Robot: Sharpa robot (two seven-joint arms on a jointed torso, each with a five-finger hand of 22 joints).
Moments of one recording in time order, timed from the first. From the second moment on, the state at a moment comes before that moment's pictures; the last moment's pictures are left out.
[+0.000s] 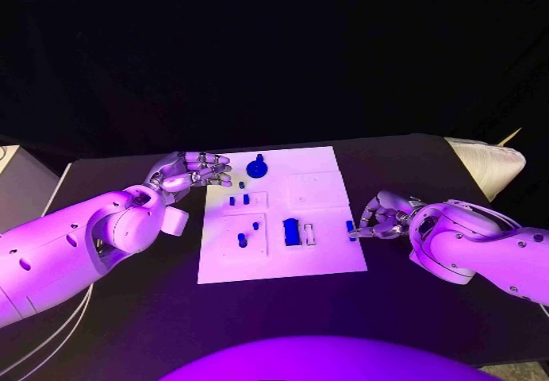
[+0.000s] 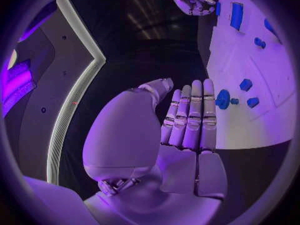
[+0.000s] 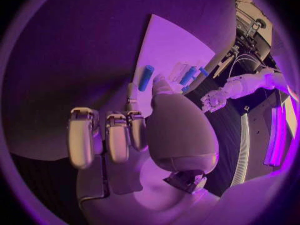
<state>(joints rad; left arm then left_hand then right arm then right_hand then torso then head) 0.87 -0.89 0.28 1.46 -0.28 -0.10 0.26 1.46 -0.20 0.48 0.14 0.24 0.91 0.19 0.21 0.27 1.11 0.14 0.10 0.07 1.06 0.10 0.25 0.42 0.18 0.92 0.20 0.35 0.38 1.12 -1.06 -0.17 1.74 -1.32 -0.34 -0.51 1.24 -0.14 -0.03 0.29 0.06 1.04 0.07 0.41 0.49 1.47 0.00 1.49 1.31 1.47 -0.07 1.57 1.31 0.05 1.47 0.03 1.45 1.31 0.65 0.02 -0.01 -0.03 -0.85</state>
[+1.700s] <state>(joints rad) 0.86 -0.90 0.28 1.46 -0.28 -0.10 0.26 1.46 -0.20 0.48 0.14 0.24 0.91 0.19 0.21 0.27 1.11 0.14 0.10 0.07 1.06 0.10 0.25 0.42 0.18 0.92 0.20 0.35 0.38 1.10 -0.98 -0.17 1.72 -1.42 -0.39 -0.59 1.42 -0.24 0.35 0.28 0.38 1.04 0.07 0.37 0.45 1.47 -0.01 1.47 1.31 1.46 -0.07 1.57 1.31 0.05 1.47 0.03 1.44 1.31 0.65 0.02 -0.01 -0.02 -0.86</state>
